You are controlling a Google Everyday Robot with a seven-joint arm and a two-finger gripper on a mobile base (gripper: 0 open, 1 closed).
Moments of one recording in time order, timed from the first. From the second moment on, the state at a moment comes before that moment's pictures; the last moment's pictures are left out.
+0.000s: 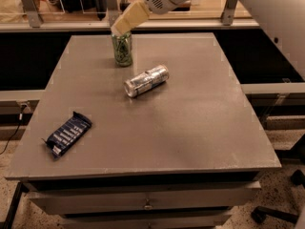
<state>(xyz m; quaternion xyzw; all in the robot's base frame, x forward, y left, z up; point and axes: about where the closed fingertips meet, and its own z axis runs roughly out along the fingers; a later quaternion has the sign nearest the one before) 0.693 0.049 1.012 -0.49 0.72 0.14 0.46</state>
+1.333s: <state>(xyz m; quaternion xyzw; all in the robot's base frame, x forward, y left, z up) 0.749 0.092 0.925 -0.42 0.76 0.21 0.46</state>
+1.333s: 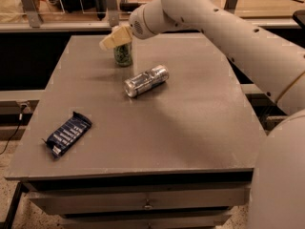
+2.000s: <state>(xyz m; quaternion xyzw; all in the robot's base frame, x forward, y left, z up) 0.749 0.094 0.924 -0.42 0.76 0.21 0.46</state>
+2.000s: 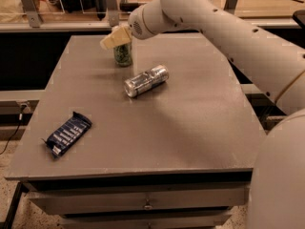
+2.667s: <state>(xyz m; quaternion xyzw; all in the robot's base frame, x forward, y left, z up) 0.748 0.099 0.920 -0.42 0.76 0.21 0.45</state>
